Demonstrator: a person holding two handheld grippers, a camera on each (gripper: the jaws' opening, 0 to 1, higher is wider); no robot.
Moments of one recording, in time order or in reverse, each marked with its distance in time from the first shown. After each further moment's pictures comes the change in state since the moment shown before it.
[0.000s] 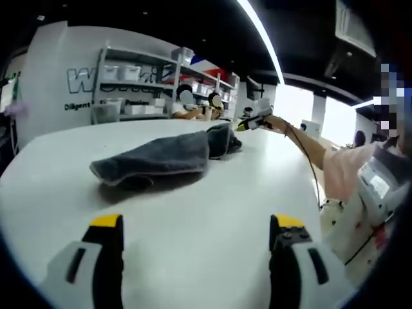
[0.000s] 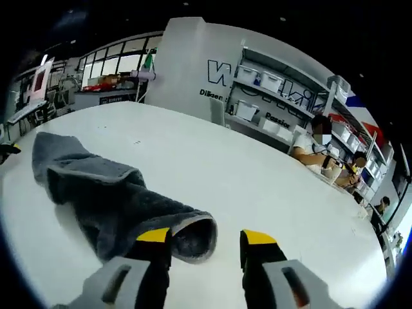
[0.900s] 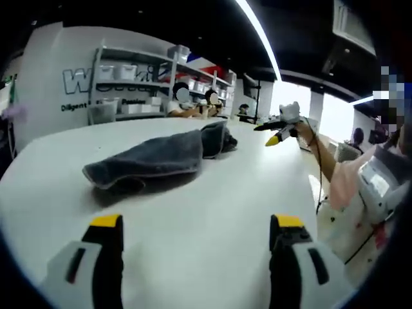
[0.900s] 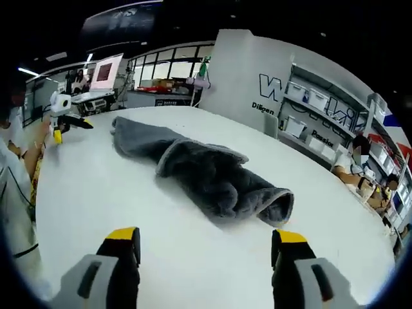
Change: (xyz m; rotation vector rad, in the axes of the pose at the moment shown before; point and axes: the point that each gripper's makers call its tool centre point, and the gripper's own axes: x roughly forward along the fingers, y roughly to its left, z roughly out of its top) left arm 0.003 -0.015 0.003 0.018 0.016 -0.015; right arm -0.089 0.116 -0.038 -0.082 -0.063 0.225
